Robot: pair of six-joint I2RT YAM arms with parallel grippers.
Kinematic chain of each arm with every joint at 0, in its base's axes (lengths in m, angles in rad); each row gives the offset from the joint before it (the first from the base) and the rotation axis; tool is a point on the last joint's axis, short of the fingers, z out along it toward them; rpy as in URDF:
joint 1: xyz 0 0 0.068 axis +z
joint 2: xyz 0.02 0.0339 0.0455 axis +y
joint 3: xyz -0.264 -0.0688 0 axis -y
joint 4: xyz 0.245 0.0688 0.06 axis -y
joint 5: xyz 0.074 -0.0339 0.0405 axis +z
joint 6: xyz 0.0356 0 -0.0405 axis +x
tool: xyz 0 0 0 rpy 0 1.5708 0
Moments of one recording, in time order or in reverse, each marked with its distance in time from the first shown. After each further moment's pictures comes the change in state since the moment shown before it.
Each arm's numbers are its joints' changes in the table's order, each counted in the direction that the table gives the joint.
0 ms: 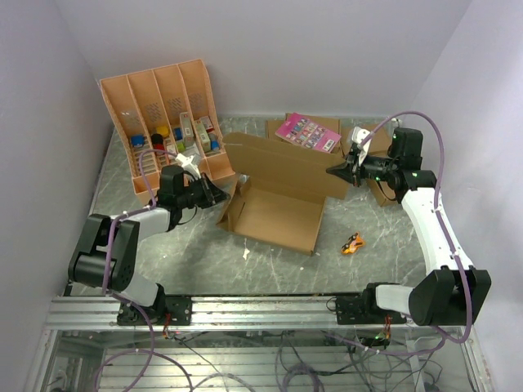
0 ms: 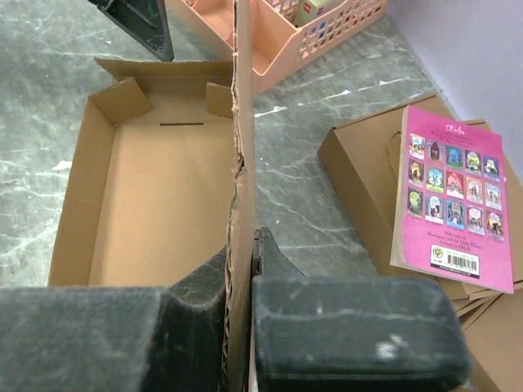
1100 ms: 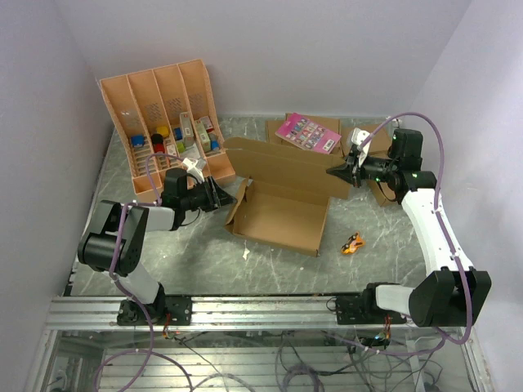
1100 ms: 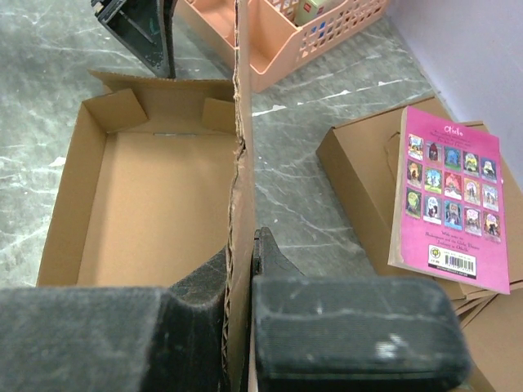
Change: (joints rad) left arm -0.011 0.127 0.008 0.075 -0.073 -0.016; right arm 0.000 -0.008 -0.007 -0.002 0.000 -0.019
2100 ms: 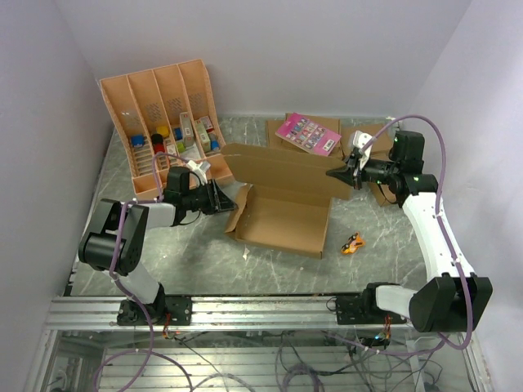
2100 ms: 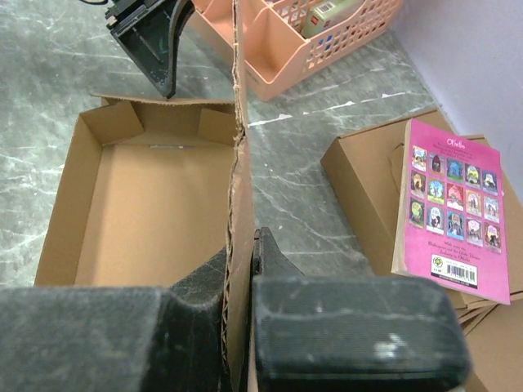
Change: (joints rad) left arm -0.007 0.007 0.053 -0.168 -0.051 0.042; right arm 0.000 -0.032 -0.017 0.001 0.028 -0.005
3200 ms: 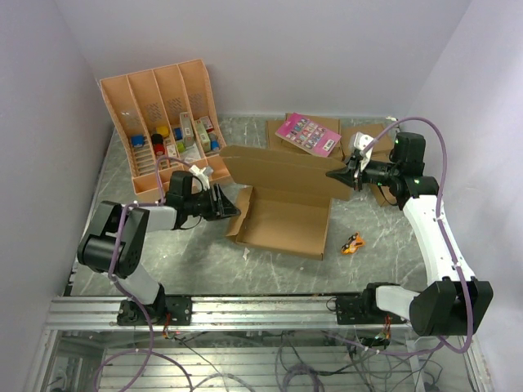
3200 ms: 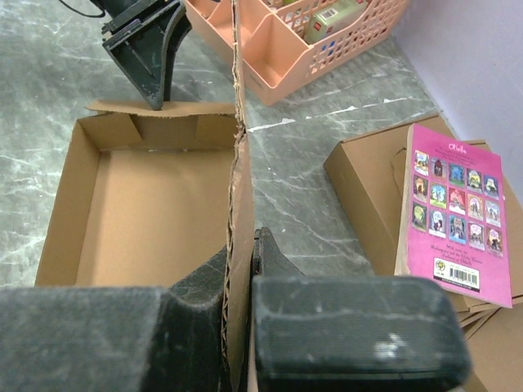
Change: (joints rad) left arm -0.027 -0.026 -0.023 -0.076 0.032 0.050; right arm 0.000 -0.023 -0.016 0.010 0.009 0.009
